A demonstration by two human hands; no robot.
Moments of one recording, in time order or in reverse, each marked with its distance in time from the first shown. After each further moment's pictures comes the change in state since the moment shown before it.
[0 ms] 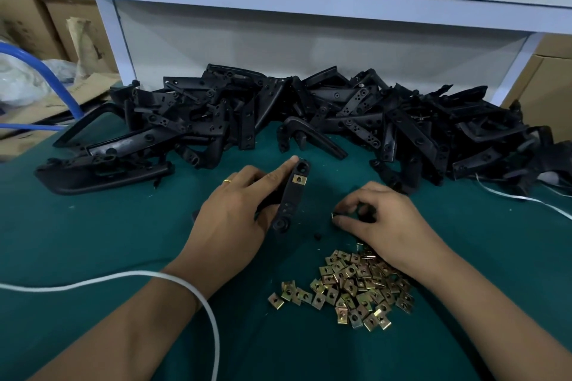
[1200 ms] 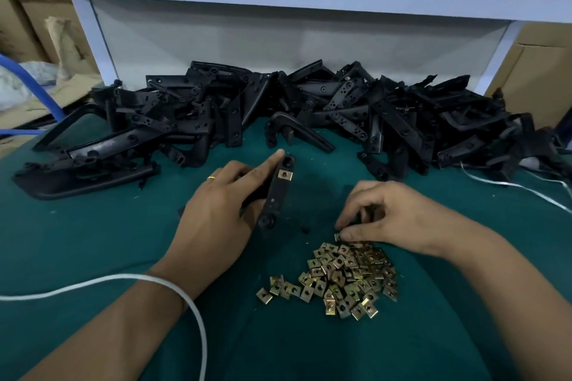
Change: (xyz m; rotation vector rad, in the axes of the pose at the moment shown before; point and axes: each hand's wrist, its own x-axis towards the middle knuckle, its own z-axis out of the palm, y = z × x) left_hand -0.001 0.001 0.000 -0.019 0.031 0.036; right_hand -0.003 -0.007 -0.042 0.074 -0.359 0.070
